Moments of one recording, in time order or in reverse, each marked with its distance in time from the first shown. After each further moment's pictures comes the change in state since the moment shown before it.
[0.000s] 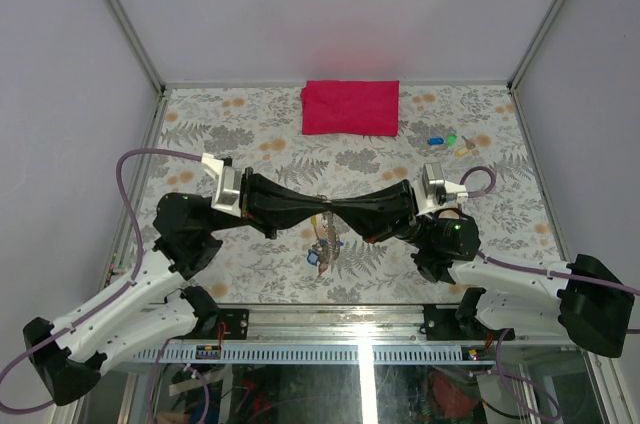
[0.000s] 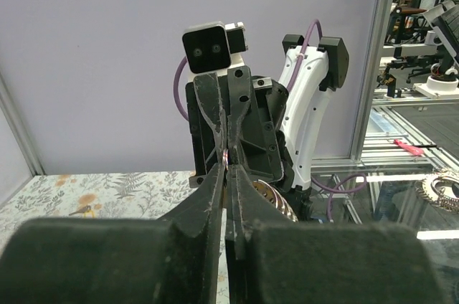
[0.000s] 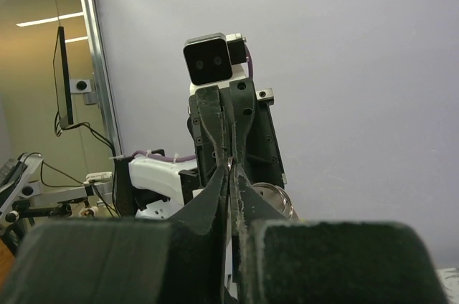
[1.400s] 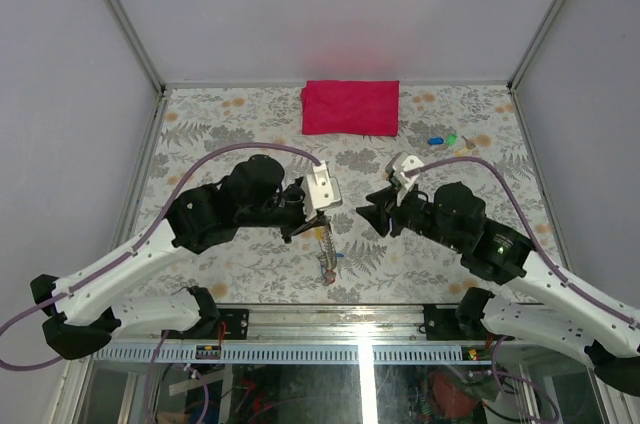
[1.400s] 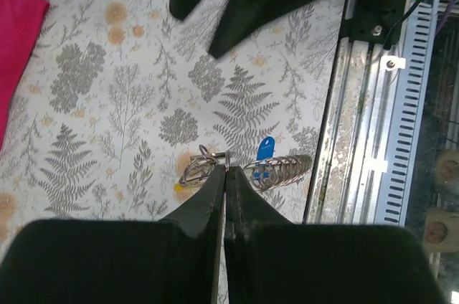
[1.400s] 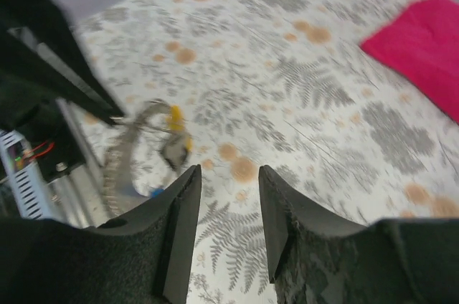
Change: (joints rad) left arm -0.216 0.288 0.533 -1.380 -0.420 0.602; right arm -0.025 -0.335 0.333 -1.719 0.299 -0.502
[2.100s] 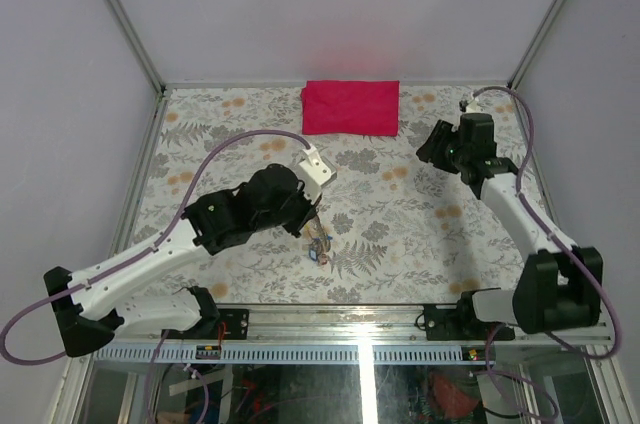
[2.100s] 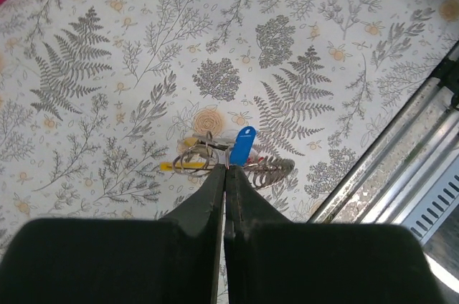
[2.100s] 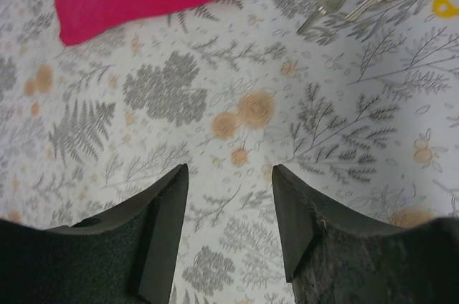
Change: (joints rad) left arm 0.000 0.005 -0.137 0.068 -0.357 -0.335; right arm -0.839 0.488 0.076 -0.019 -0.100 0.409
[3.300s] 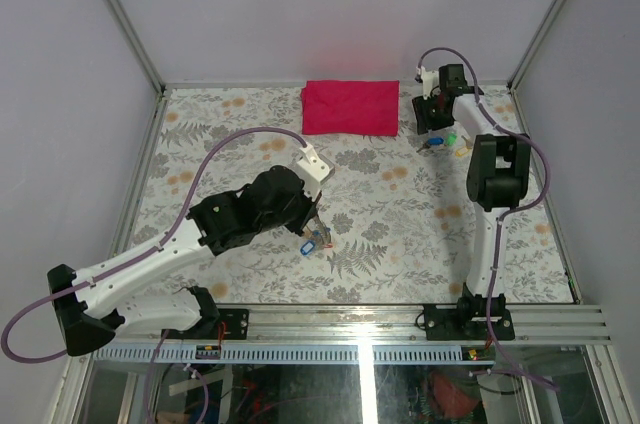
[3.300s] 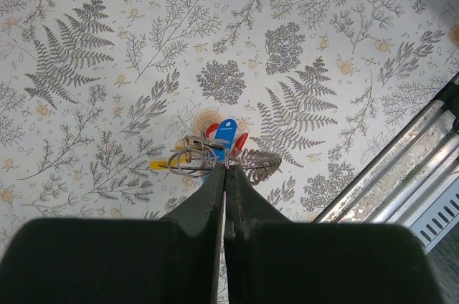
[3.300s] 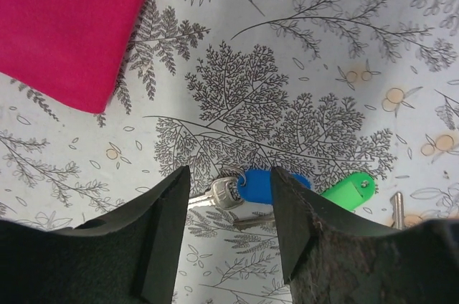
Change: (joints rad) left arm 0.000 0.025 -0.035 0.044 -0.063 -0.100; right arm -0.103 1.002 0.956 -0.312 -0.030 -0.686
